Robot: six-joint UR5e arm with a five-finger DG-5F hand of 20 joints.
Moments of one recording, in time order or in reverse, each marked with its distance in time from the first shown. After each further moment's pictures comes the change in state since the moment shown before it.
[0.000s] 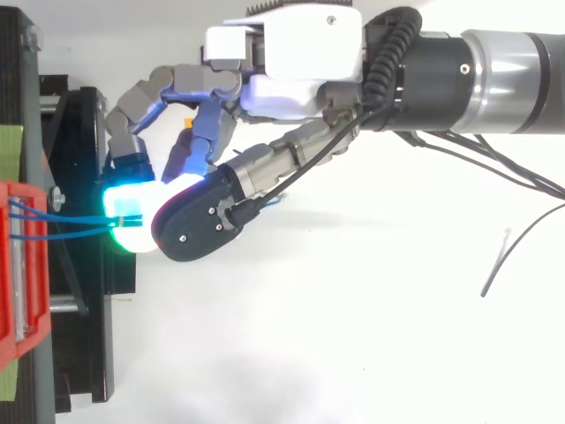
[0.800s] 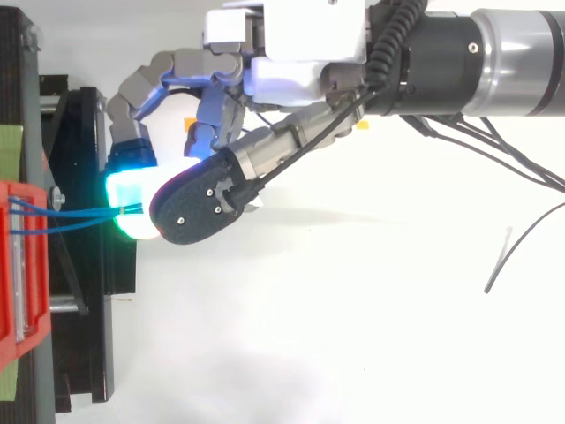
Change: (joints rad) arm -0.017 0.002 0.044 -0.097 -0.025 0.014
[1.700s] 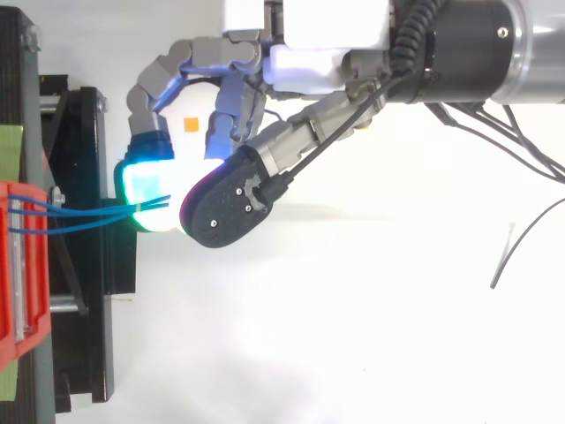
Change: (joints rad) arm -0.006 0.031 0.005 -0.100 0.000 -0.040
